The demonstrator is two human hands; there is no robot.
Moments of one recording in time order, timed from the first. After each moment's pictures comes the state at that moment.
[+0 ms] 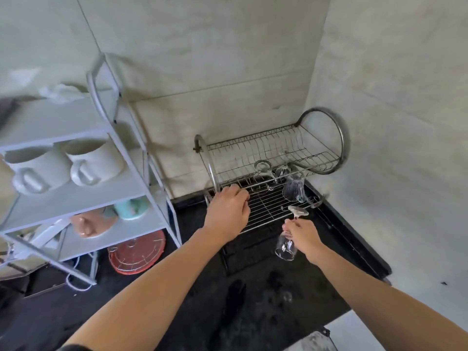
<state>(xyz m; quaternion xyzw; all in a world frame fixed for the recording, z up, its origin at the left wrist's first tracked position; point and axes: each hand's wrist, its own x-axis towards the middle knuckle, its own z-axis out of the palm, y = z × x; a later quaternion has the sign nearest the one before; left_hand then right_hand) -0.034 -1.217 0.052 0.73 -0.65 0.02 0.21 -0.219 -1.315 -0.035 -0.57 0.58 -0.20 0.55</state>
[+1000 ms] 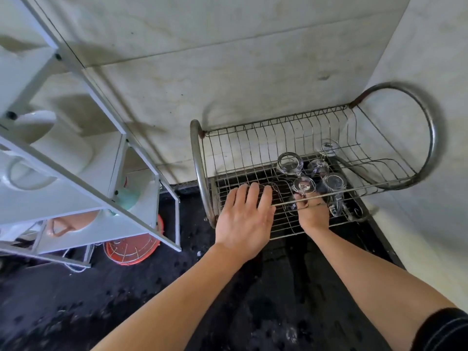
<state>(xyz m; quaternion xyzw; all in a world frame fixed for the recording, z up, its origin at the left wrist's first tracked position) -0.036 -1.303 -0.007 0.80 -0.58 0.15 0.08 -0.135 -1.471 -0.125 -0.65 0.59 -0.21 0.43</state>
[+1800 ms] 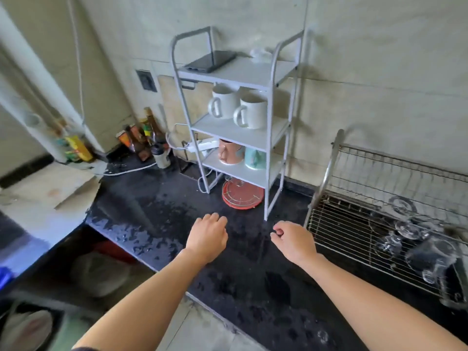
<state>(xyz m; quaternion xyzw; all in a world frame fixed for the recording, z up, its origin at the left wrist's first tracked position) -0.055 -0.994 -0.013 0.97 -0.22 0.03 0.02 -0.094 -1.232 -0.044 -0.97 0.06 0.02 0.22</state>
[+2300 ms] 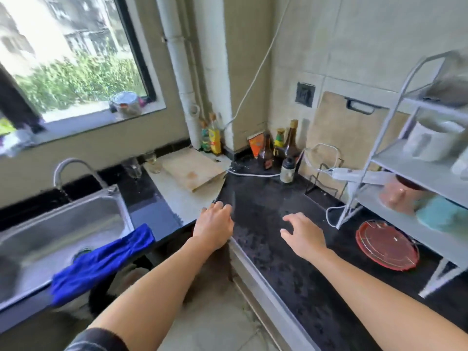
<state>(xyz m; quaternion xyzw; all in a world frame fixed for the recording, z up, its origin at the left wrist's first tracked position) -0.004 -0.637 0.037 0.99 0.01 0.08 0.09 0.056 -0.874 -0.009 -0.97 -0.13 0.04 0.20</state>
